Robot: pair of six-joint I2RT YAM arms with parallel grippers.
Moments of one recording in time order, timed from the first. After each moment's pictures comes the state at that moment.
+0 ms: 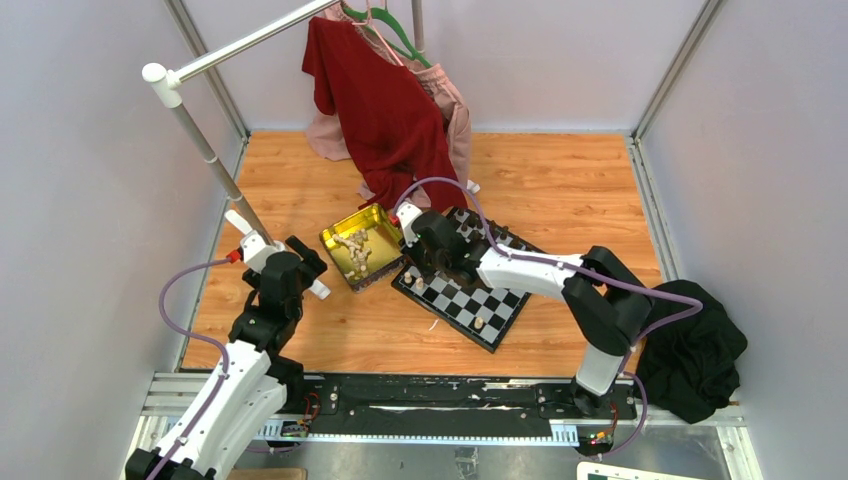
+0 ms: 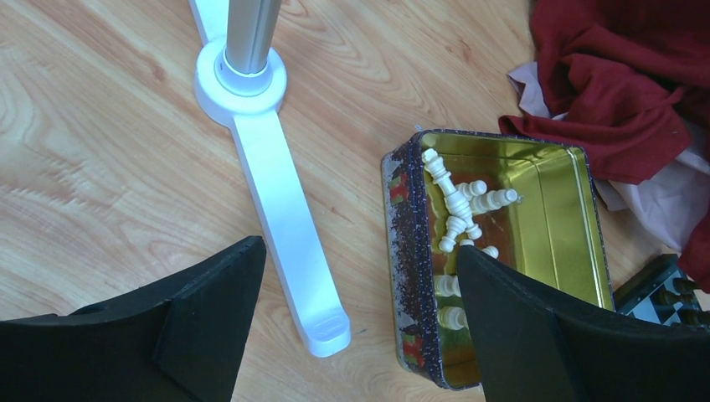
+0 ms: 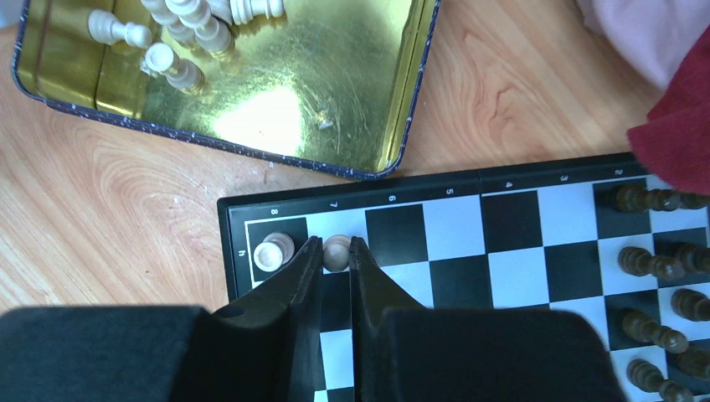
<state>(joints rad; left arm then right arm) -0.28 0.59 0.37 -0.26 -0.55 -0.73 0.92 1.73 1.10 -0.02 0.08 -0.01</state>
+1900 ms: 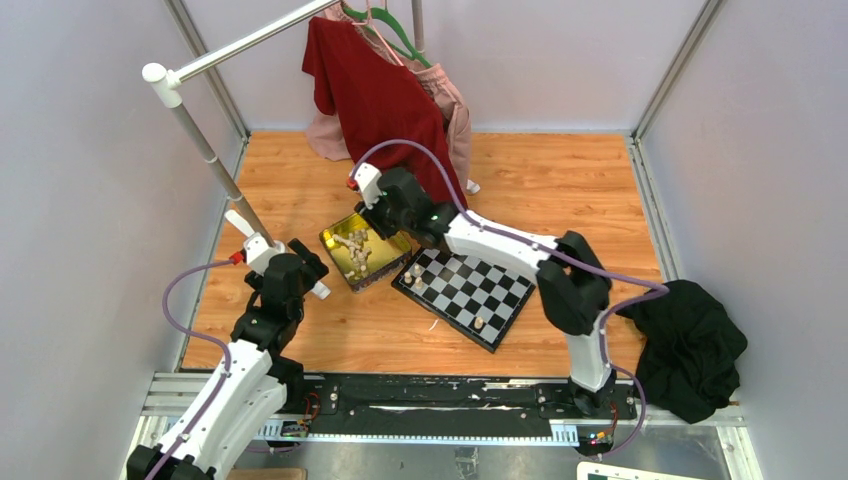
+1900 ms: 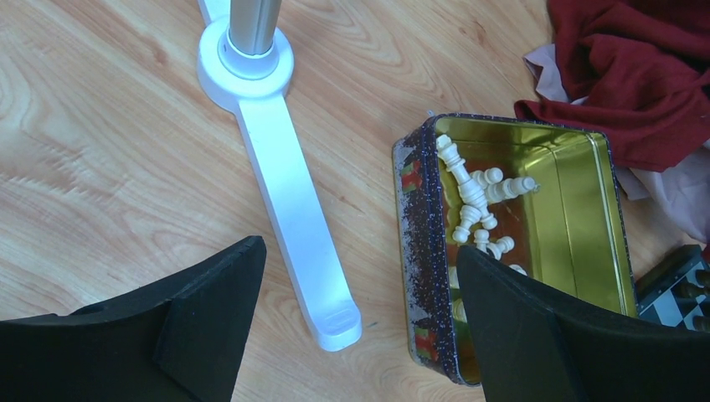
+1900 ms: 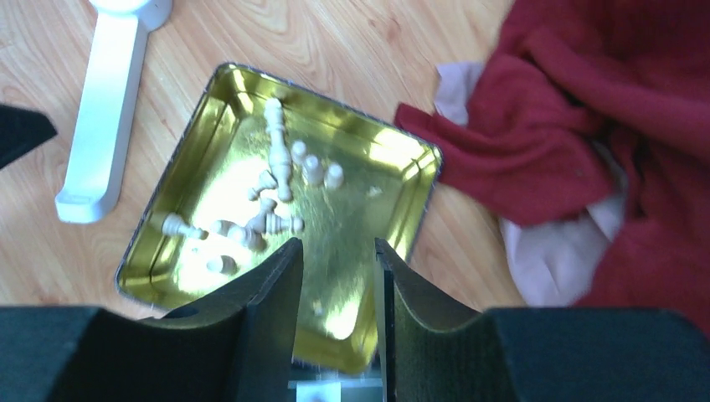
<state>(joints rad) -0.28 0.60 0.35 -0.26 -0.54 -0.73 0.92 1.90 1.54 -0.12 0.03 -0.15</state>
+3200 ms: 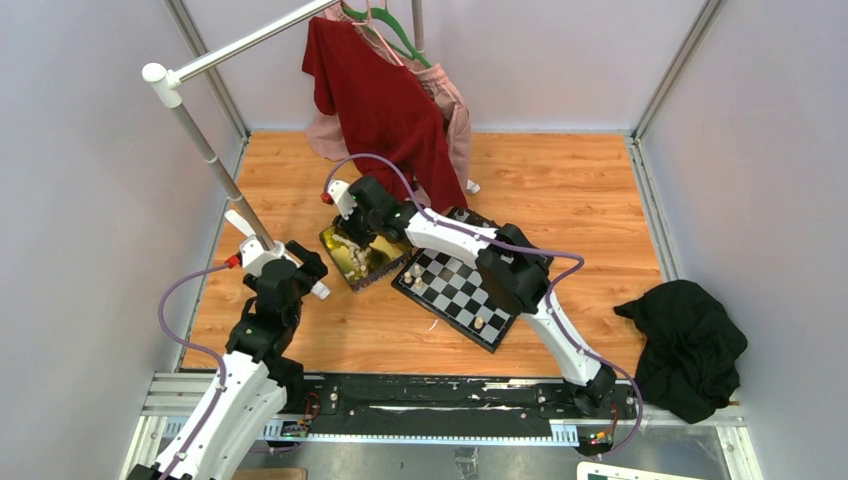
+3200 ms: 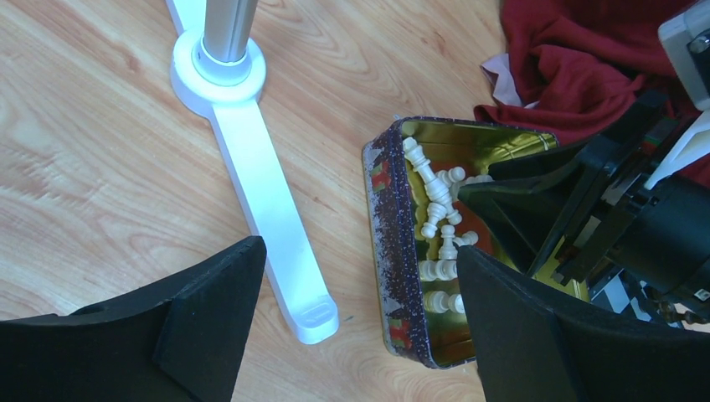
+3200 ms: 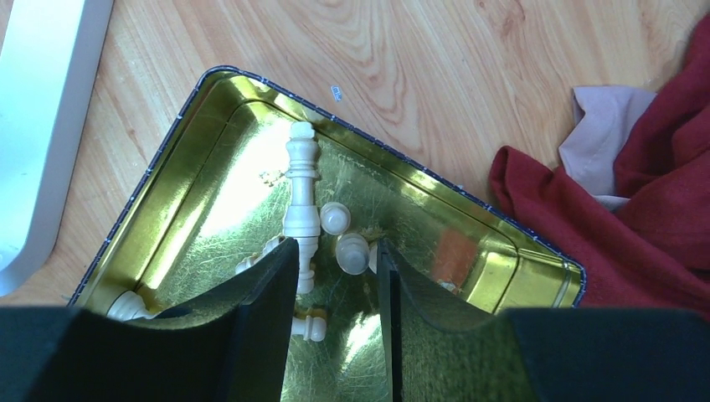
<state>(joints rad) -0.28 0.51 0.34 -0.28 -0.50 -0.73 0.91 2.38 1.99 -0.25 -0.13 -0.21</state>
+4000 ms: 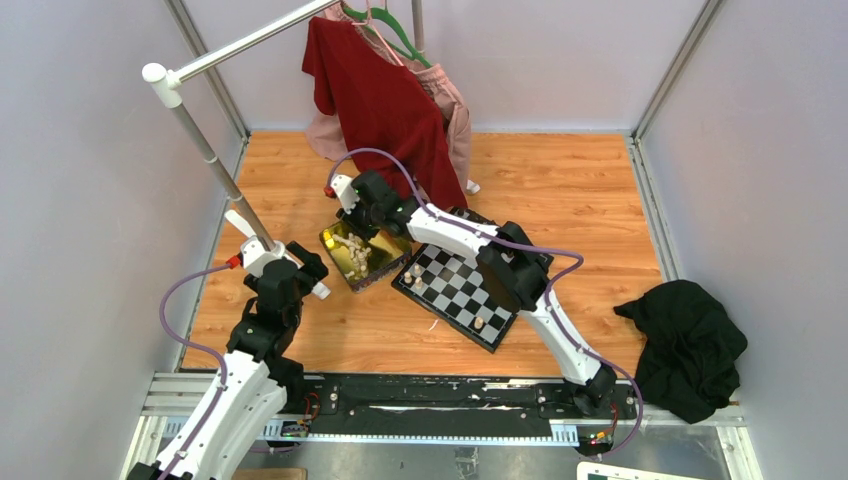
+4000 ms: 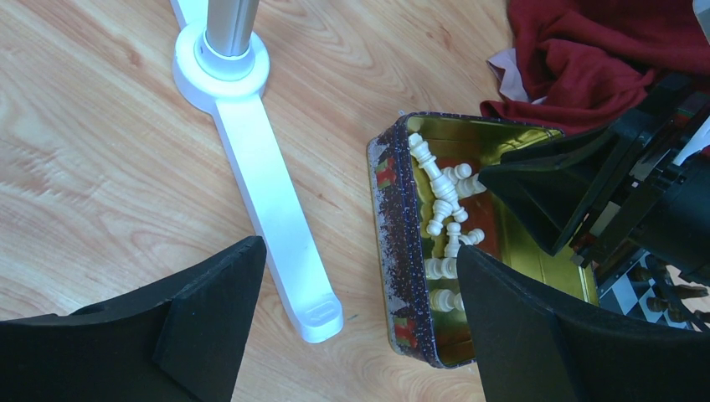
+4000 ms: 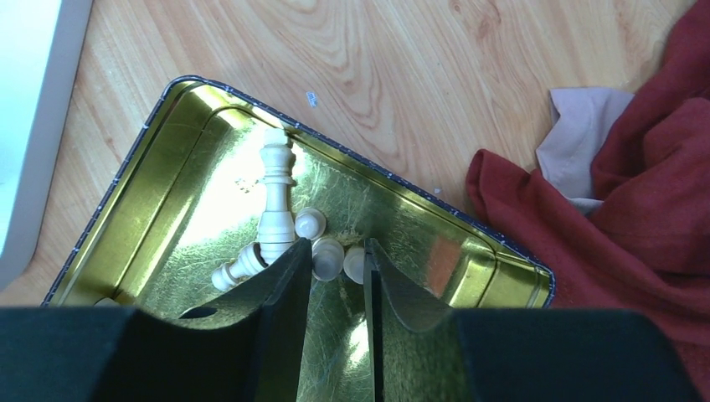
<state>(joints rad) -0.28 0.52 0.33 -0.27 -0.50 -0.73 0.89 2.41 2.04 -0.27 -0.14 -0.21</state>
